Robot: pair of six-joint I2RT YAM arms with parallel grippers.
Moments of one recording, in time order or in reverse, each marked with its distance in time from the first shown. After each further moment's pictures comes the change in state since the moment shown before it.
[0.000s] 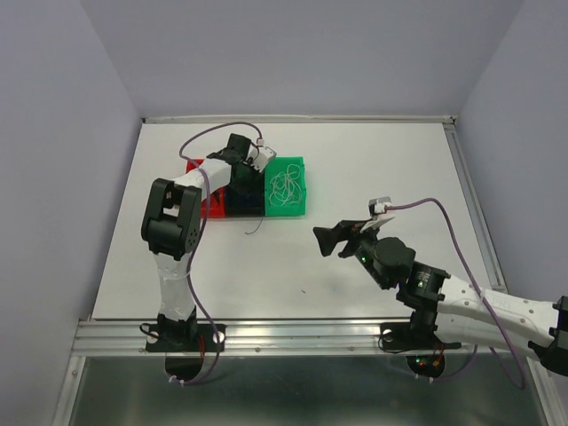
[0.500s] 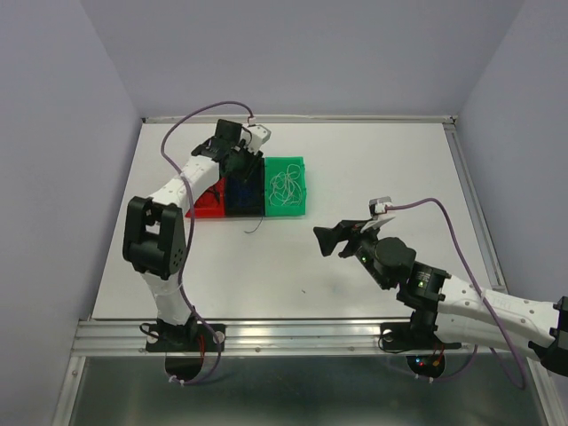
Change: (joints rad) left arm 0.000 -0.173 0.002 -0.014 -0.022 -0.047; right arm 0.000 -0.008 0.000 0.001 0.000 -0.003
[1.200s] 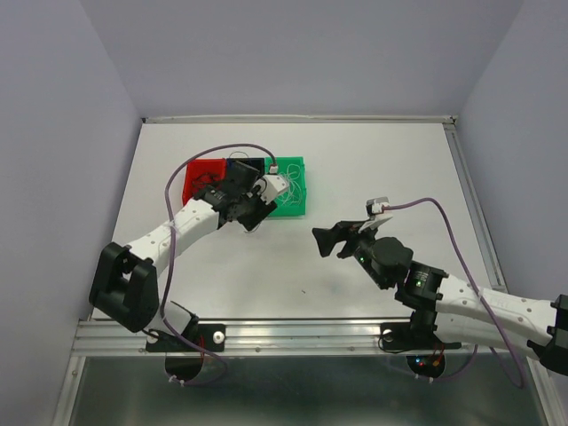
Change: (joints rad) left arm -0.210 -0.403 -0.379 -0.066 -0.071 0.071; right arm 0.000 0.013 0.000 0.000 -0.004 0.000
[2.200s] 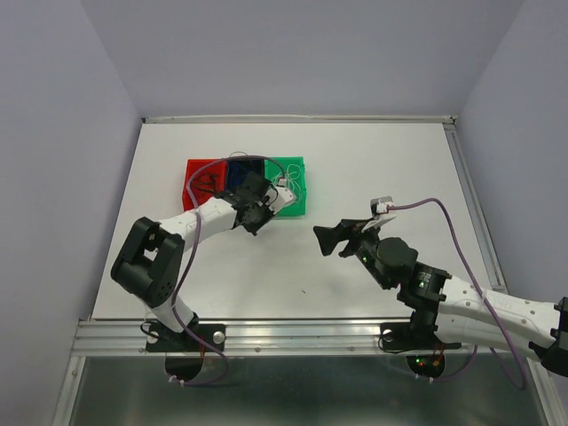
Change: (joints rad) left arm -0.053 0.203 -0.062 0.113 -0.022 -0.021; right arm 0.000 -0.021 0.000 0.012 -0.003 -0.001
